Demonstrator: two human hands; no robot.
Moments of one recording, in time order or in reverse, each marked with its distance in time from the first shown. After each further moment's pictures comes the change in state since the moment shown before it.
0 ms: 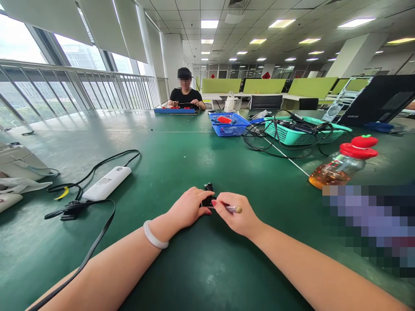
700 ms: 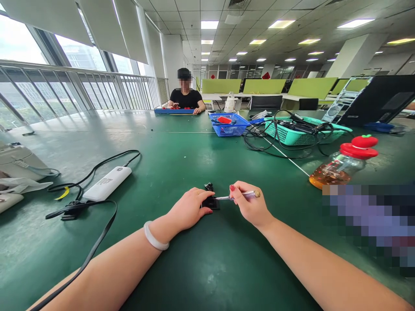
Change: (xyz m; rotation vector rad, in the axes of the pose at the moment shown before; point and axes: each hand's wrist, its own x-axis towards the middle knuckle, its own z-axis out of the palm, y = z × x) left_hand -0.003 0.001 0.002 0.008 0.022 -0.031; right_hand 0.004 0.012 -0.022 0.156 0.185 0.170
